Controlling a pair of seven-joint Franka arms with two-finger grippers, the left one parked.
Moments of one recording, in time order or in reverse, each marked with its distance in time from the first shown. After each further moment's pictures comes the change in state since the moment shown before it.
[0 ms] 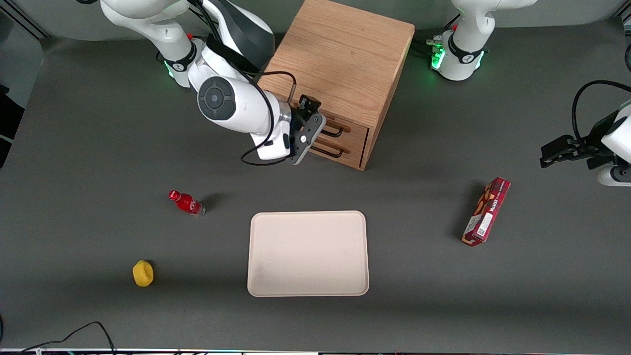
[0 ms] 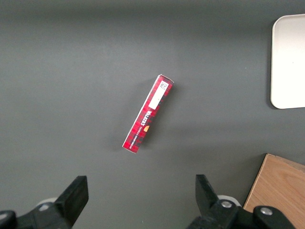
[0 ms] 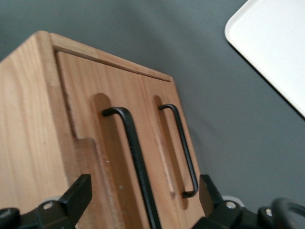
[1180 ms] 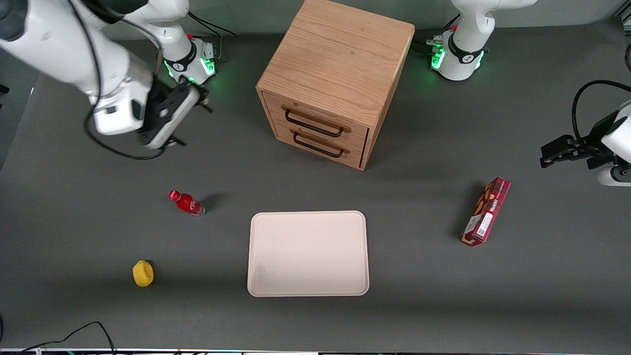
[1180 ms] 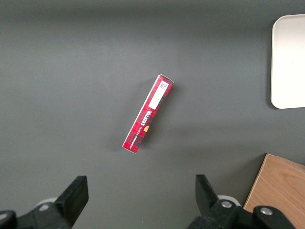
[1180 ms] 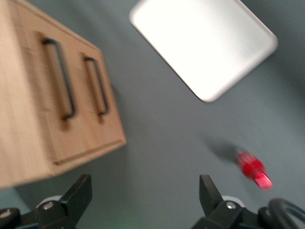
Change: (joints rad) arm -0.186 -0.364 -0.148 -0.028 -0.029 -0.268 -0.275
